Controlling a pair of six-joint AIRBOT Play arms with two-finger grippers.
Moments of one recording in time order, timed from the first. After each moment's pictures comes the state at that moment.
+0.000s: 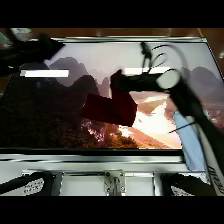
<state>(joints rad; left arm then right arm) 0.01 -1.27 1.51 0.56 -0.84 -1.31 0.44 -1.37 1.31 -0.79 0.75 1.49</state>
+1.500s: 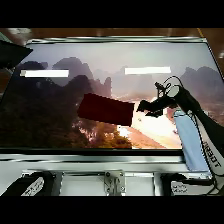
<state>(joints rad) 0.12 -0.97 1.48 0.72 -1.12 -1.31 0.08 -1.53 1.09 -1.02 1.04 1.52</state>
